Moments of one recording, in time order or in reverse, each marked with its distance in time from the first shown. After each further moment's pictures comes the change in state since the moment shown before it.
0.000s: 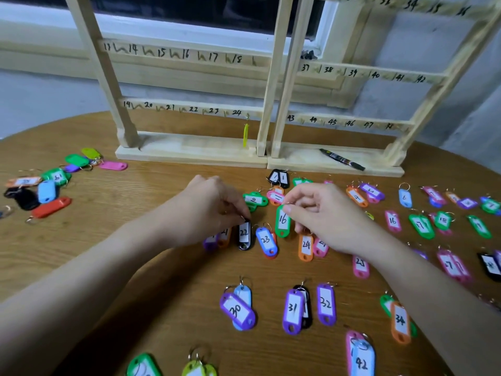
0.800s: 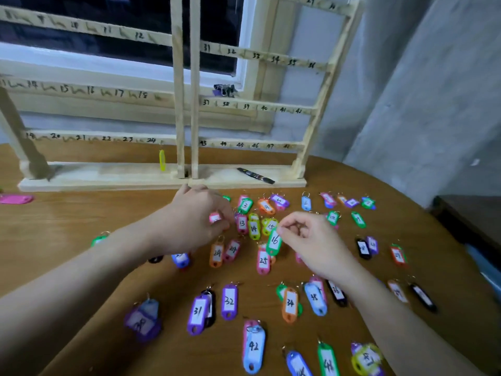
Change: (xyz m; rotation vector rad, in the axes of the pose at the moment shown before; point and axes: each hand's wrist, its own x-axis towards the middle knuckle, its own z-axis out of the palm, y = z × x) left_hand 0.060 0.090 0.033 0.138 0.004 0.142; right_hand -0.086 0.062 -0.067 0.046 0.324 0.101
